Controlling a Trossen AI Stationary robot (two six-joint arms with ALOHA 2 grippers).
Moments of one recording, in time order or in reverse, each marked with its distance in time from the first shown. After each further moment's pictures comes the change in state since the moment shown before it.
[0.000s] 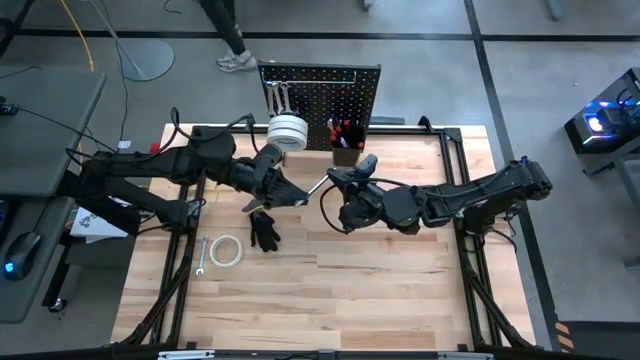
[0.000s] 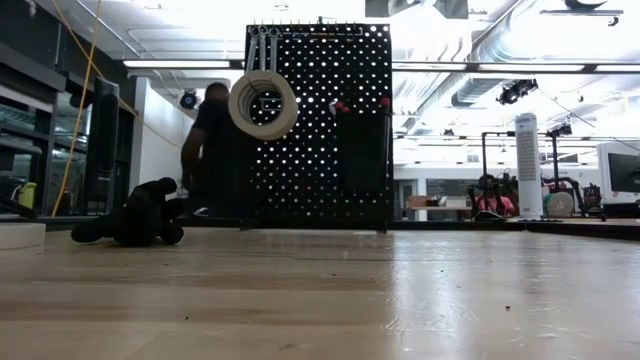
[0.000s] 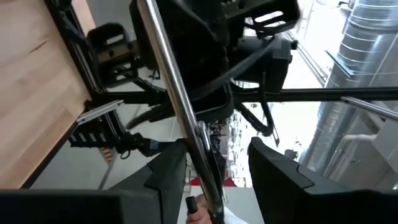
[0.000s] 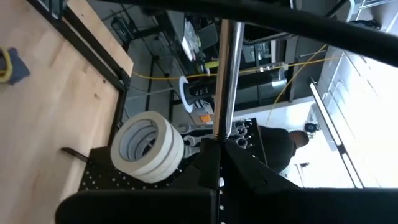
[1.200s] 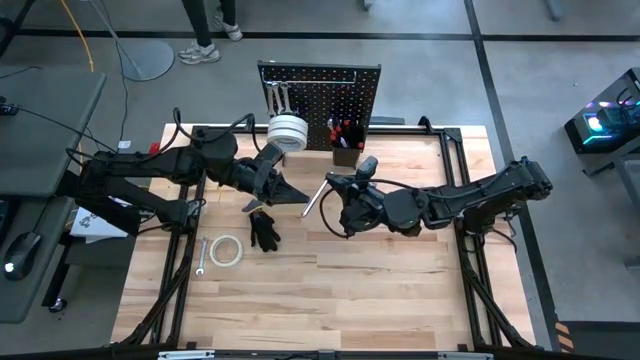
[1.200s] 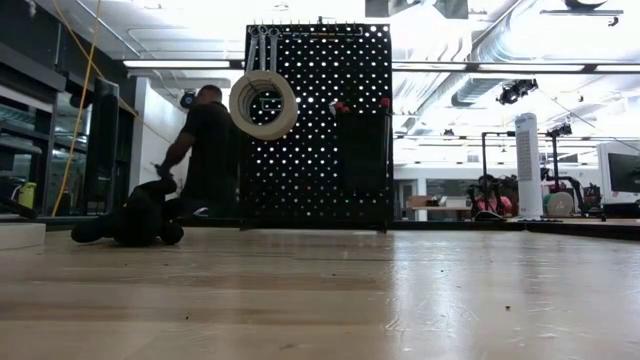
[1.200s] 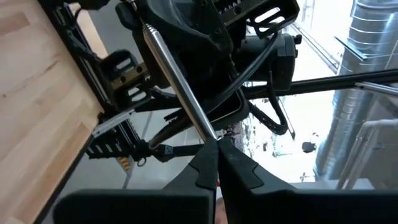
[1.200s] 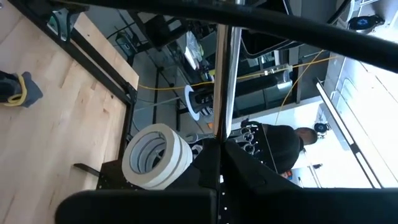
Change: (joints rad) left arm 0.000 0.001 0.000 -0.019 -0.010 0.122; right arm 0.008 0.000 0.001 0.004 -0.024 0.074
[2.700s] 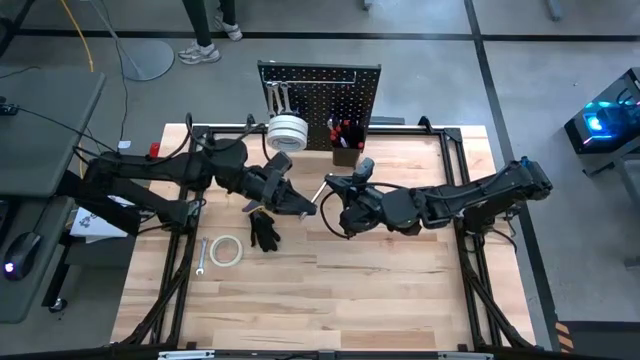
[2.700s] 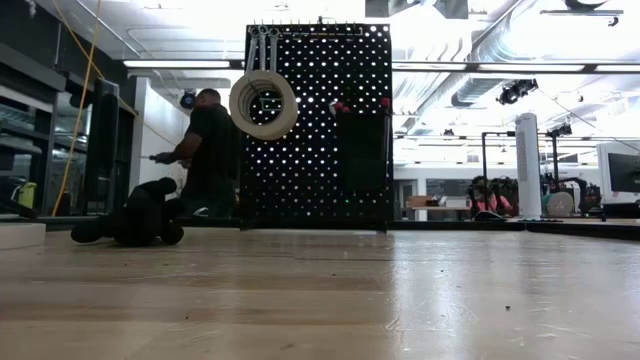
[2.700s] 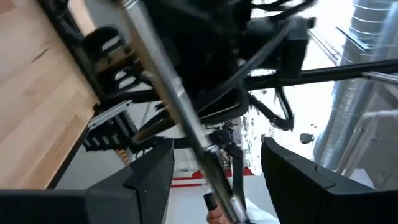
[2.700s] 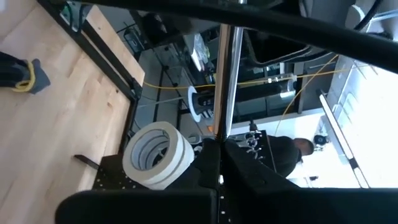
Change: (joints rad) left arm -0.035 0.053 0.000 0.055 0.010 -0.014; right arm -0.007 0.000 0.000 -0.033 -0.030 -0.058
